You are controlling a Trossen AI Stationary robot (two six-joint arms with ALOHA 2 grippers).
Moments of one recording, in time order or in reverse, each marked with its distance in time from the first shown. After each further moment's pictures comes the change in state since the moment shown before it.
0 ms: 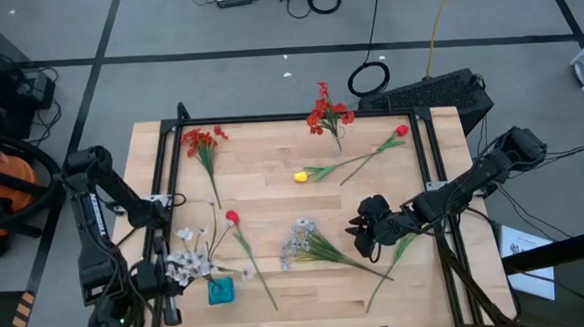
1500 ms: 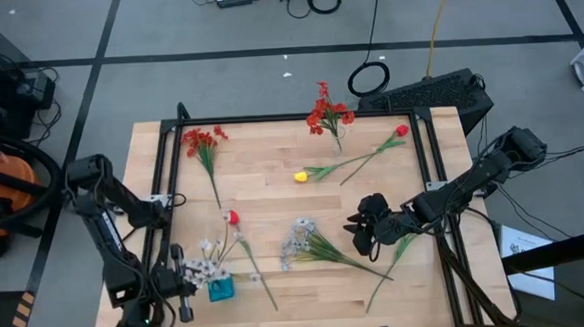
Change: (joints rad) left arm -0.017 0.105 -0.307 0.203 0.037 -0.180; right arm 0.000 0.000 0.000 0.033 0.056 -0.001
